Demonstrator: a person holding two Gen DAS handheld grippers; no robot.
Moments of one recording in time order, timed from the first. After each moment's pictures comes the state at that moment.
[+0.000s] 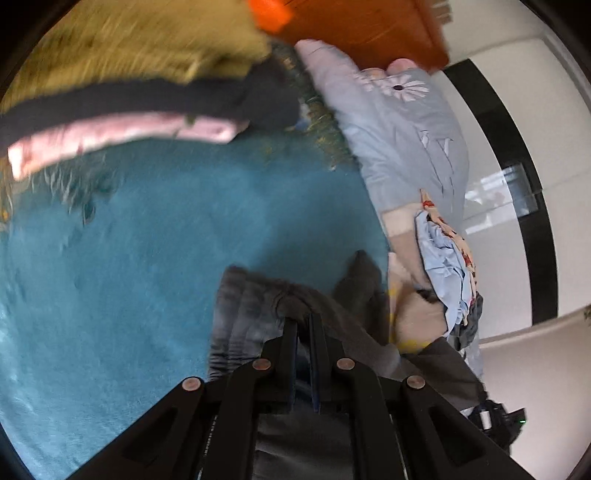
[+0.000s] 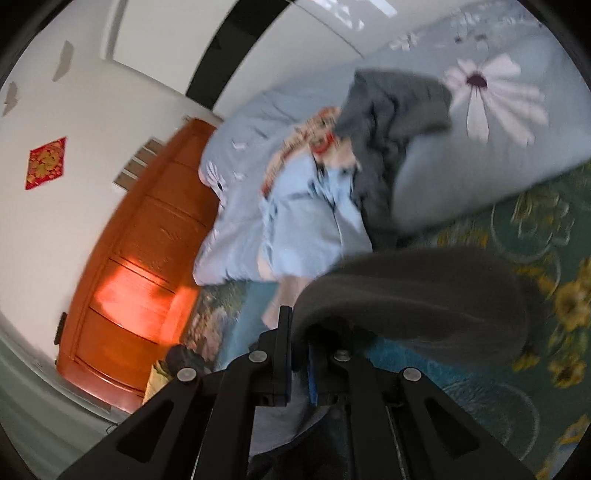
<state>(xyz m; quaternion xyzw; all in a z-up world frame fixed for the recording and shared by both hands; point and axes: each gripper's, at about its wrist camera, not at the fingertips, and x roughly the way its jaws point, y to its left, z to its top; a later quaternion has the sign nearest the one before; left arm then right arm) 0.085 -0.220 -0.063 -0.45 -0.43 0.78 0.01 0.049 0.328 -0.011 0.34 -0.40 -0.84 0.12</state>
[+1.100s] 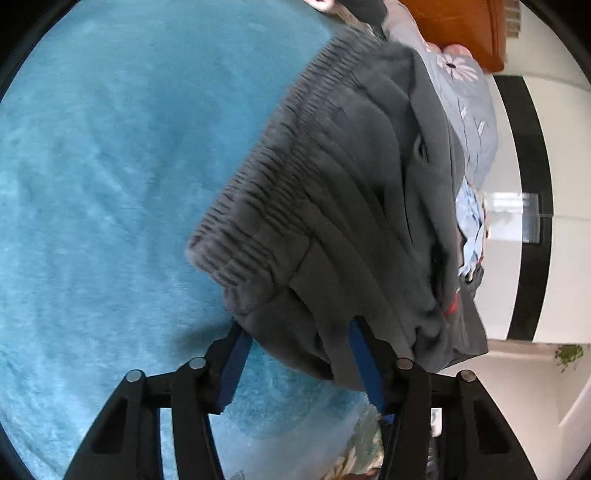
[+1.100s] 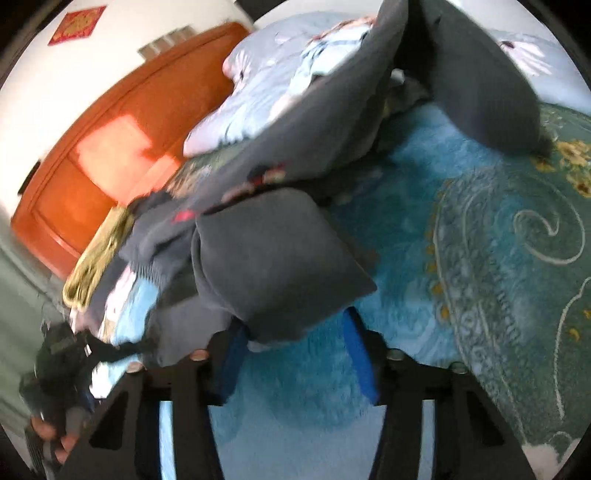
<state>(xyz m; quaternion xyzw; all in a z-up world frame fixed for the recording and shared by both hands) 0.199 -0.127 -0.131 -0.49 -0.53 0.69 0.00 0.186 0.179 -0.080 0.42 -0.21 -0.87 0.13</state>
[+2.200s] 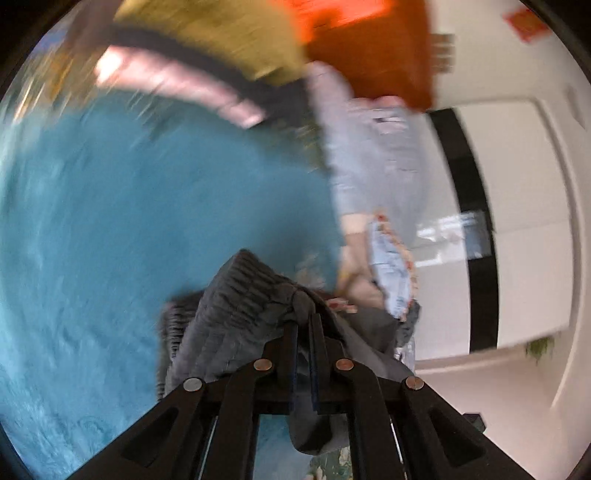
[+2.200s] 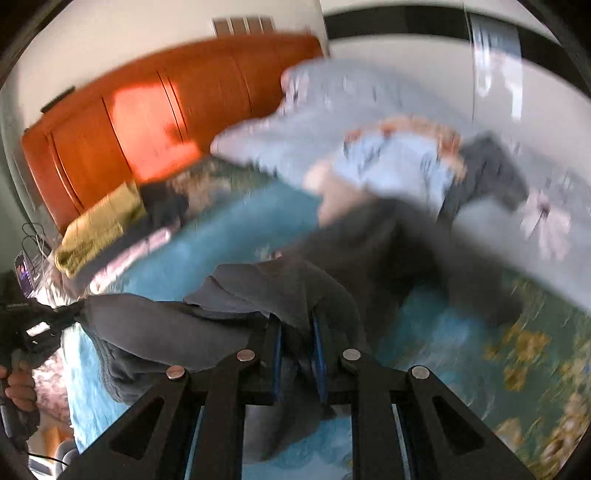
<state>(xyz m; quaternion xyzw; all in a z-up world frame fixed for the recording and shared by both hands) 0.236 -0.222 -0.055 -0.38 -0.54 0.75 0.04 0.156 0.171 0.014 0.40 -0.03 -0.90 0.17</state>
